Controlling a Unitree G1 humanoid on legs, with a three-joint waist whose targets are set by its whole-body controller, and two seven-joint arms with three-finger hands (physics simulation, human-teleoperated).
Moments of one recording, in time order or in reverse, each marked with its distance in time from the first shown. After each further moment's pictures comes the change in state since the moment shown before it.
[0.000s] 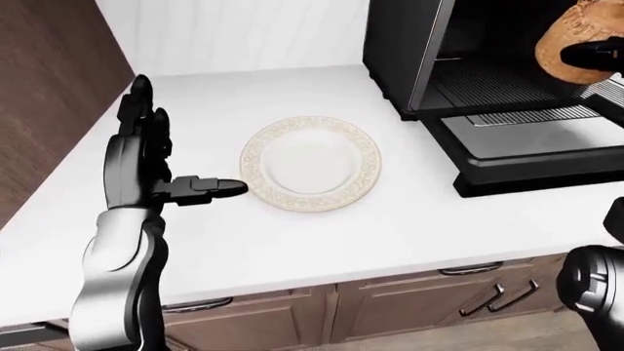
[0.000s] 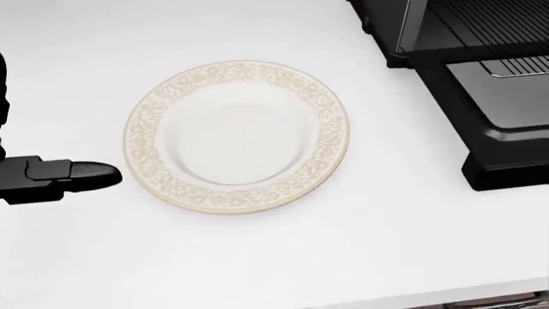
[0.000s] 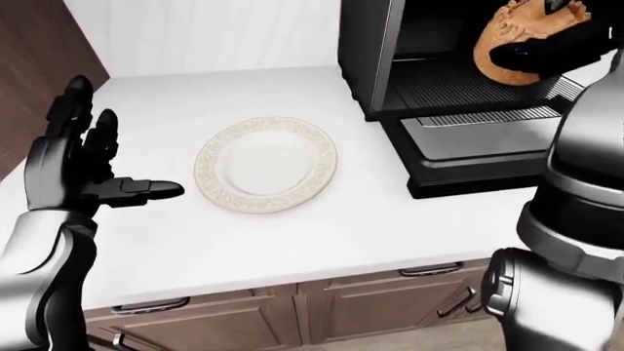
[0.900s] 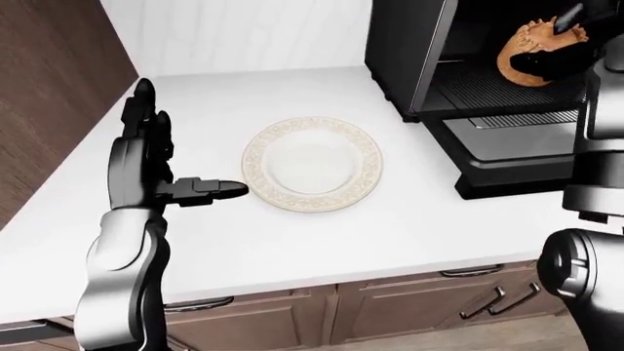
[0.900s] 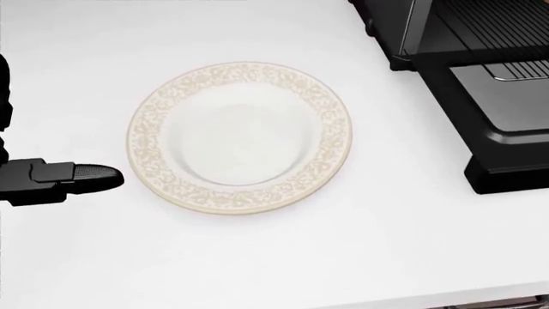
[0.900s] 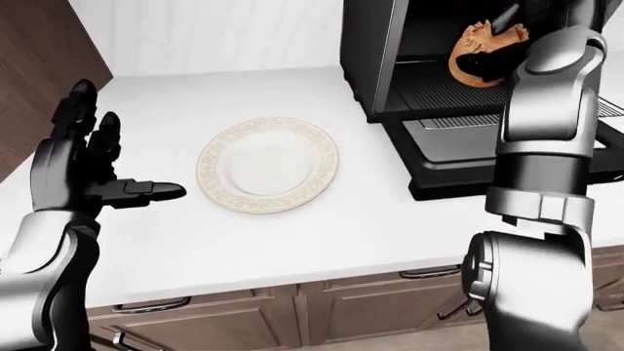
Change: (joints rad) left arm 0.007 -0.004 -0.006 0.024 0.017 -0.022 -0.008; right arm -0.103 0.077 0.048 0.580 0.214 -0.334 -0.494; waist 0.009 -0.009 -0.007
